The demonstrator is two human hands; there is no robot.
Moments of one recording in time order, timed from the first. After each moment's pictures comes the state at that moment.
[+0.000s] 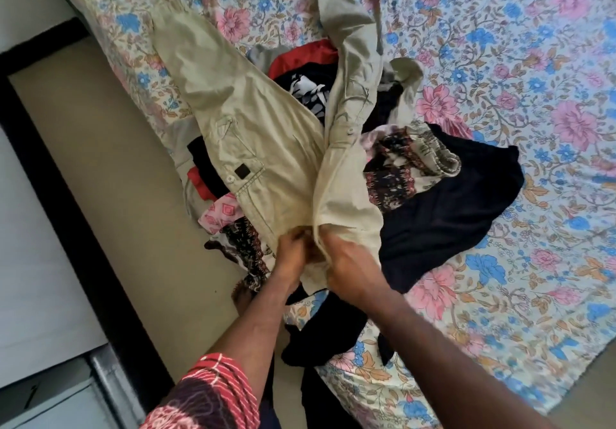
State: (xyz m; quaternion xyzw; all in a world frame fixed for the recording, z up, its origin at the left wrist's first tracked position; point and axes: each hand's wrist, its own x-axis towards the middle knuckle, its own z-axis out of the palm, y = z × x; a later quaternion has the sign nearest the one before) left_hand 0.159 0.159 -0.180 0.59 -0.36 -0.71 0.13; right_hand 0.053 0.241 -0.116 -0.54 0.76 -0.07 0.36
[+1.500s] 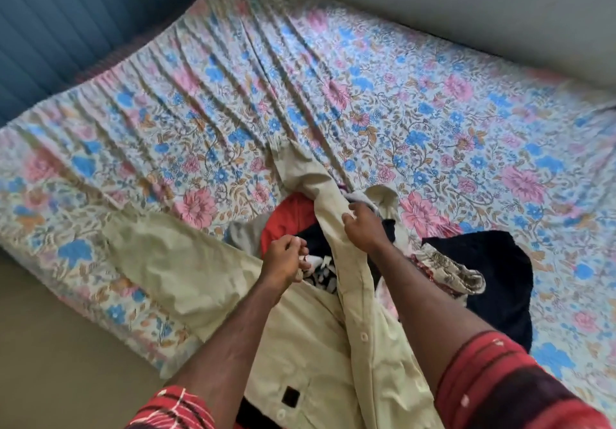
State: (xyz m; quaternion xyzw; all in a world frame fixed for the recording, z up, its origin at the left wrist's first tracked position) left_hand 0.020 -0.208 -0.104 0.46 -0.61 -0.65 0.01; right_hand -0.138 -0.100 -0.107 -0.14 0.90 -0.32 0.28
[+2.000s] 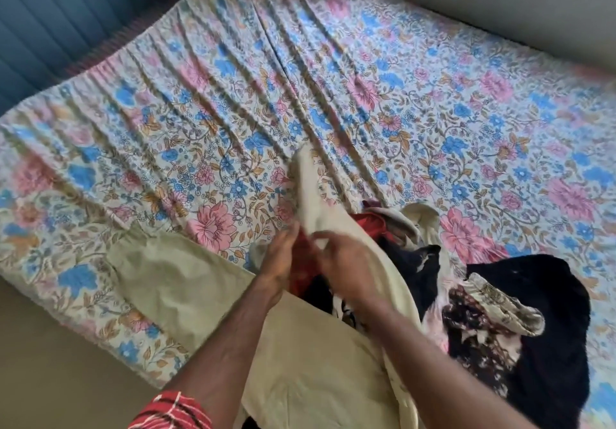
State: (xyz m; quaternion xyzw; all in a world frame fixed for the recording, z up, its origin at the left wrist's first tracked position) left_hand -0.006 -0.330 -0.141 0.46 -0.50 -0.73 0.00; right_hand -0.077 -0.207 -0.103 -0.24 0.88 -0.33 0.23
